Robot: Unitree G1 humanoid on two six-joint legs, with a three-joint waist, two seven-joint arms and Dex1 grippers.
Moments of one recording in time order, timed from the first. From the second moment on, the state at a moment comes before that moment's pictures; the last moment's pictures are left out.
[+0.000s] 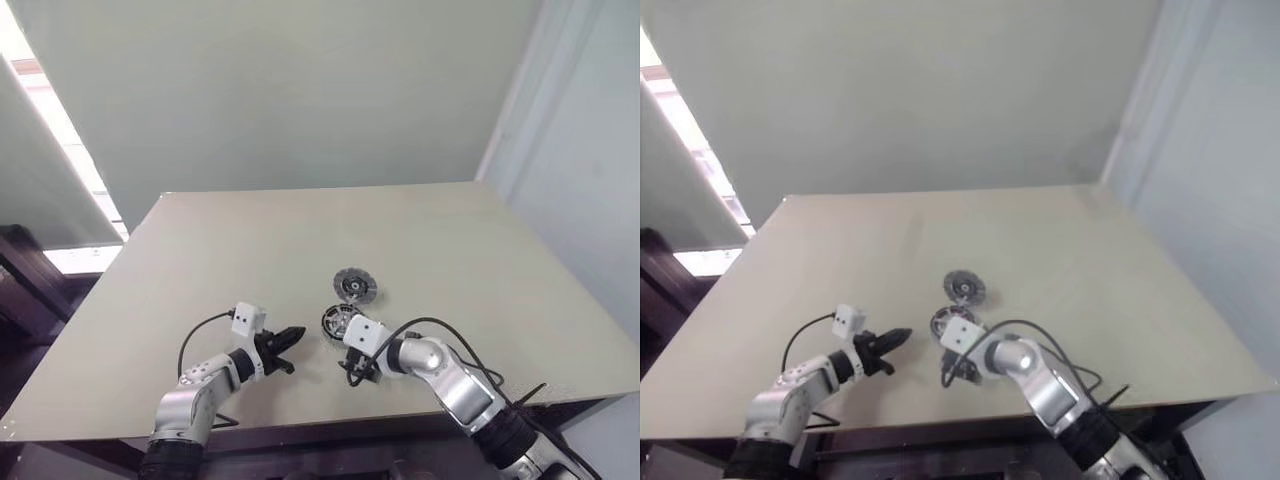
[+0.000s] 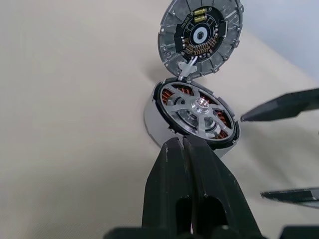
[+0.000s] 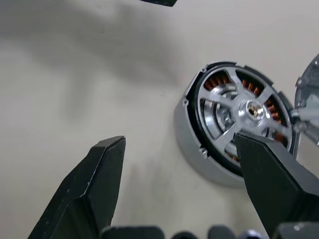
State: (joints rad) left arm -0.11 0.33 0.06 0.13 -0.44 0.48 -0.73; right arm -0.35 -0.29 0.59 0.02 -0.18 0.41 0.62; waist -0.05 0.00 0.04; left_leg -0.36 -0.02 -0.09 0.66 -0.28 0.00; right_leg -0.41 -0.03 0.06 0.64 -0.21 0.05
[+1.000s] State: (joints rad) left arm -0.08 0.33 0.06 0.13 -0.43 0.43 -0.72; right arm -0.44 -0.22 0.62 0.25 -0.28 0.26 0.67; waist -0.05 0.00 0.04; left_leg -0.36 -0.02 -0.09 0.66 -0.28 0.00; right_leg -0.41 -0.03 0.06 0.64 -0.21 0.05
